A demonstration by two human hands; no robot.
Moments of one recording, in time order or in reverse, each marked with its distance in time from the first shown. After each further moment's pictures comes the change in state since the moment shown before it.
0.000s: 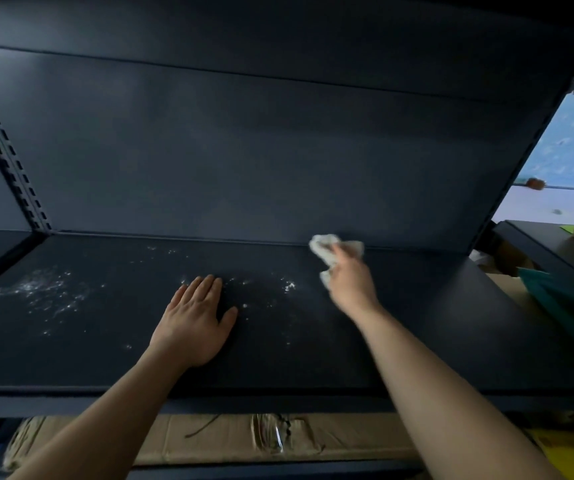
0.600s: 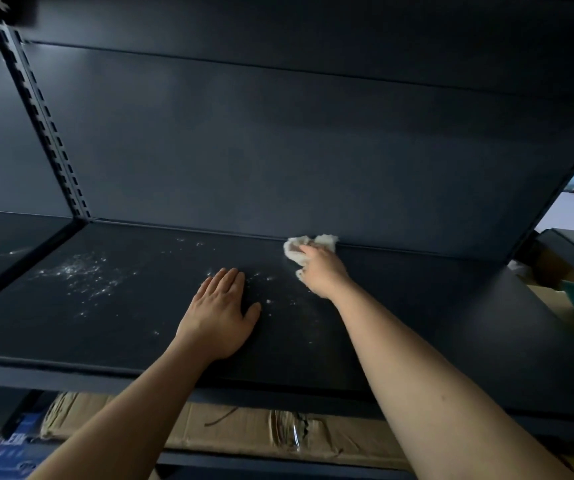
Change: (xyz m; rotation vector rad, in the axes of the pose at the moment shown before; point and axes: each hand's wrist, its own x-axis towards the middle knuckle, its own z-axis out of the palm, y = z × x) left_hand -0.017 -0.013 -0.017 -0.053 0.037 0.031; right_hand 0.016 -0.080 0.036 -0.102 -0.267 -0.069
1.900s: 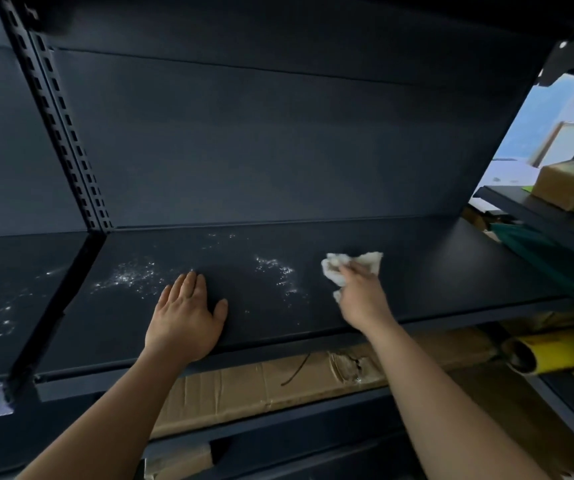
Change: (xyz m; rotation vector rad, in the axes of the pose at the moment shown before) left_hand -0.039 -0.143 -0.033 0.026 -0.039 -0.006; right_hand -0.118 -0.055 0.048 -0.132 0.199 0.265
